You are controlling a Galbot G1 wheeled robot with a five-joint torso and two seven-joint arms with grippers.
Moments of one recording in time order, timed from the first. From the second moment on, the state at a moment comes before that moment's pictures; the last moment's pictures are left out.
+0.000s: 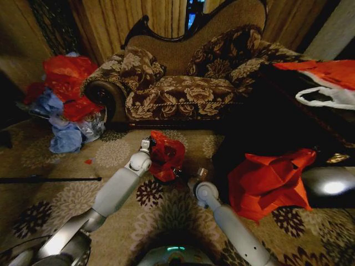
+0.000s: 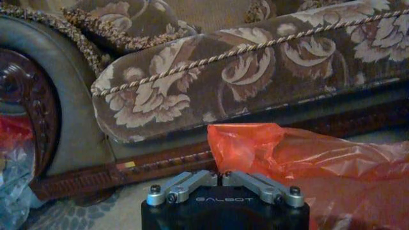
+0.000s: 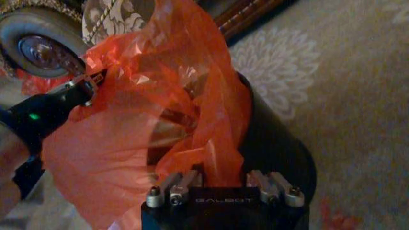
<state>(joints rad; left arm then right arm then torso) 0.56 -1.12 0.04 -1.49 -0.49 0.38 -0.41 -0.86 1.26 -0.08 1.73 1.23 -0.37 0.47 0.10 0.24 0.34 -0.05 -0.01</state>
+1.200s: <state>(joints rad) 0.82 -1.11 -0.12 -1.63 -0.60 0.39 -0.68 -0.55 1.19 -0.19 1.41 0.88 -0.33 0.22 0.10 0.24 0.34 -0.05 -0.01</state>
